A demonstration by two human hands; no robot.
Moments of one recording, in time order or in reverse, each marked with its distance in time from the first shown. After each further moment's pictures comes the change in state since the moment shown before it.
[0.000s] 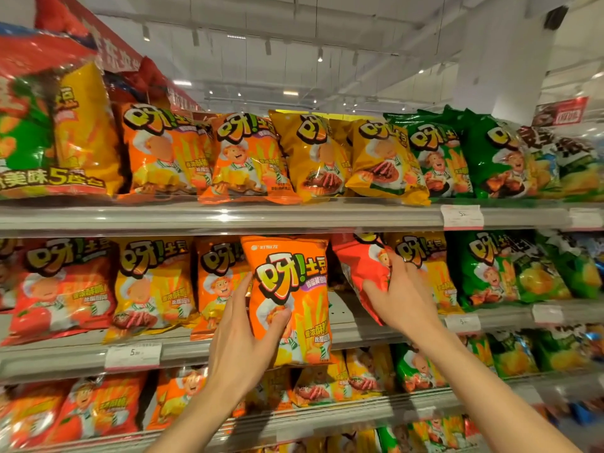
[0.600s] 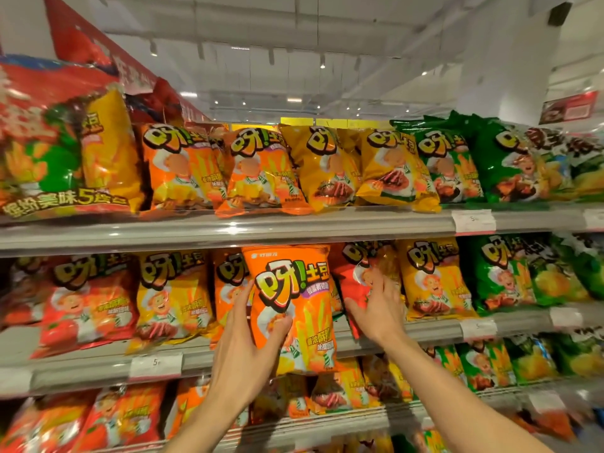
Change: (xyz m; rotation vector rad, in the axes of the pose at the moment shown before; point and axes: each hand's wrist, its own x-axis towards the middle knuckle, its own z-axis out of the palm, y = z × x) left_hand 0.001 -0.003 -0.032 -0.081 -0.055 -0.059; right_hand 0.012 -0.009 0.083 0.030 -0.070 0.067
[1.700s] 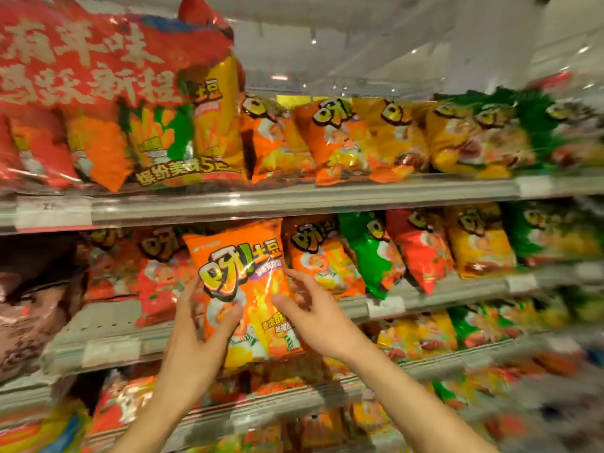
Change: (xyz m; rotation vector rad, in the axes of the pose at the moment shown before) left_hand -0.011 -0.111 -0.200 -0.243 0.020 -0.138; right_hand -0.164 -0.246 0.061 0.679 -0.393 -0.187
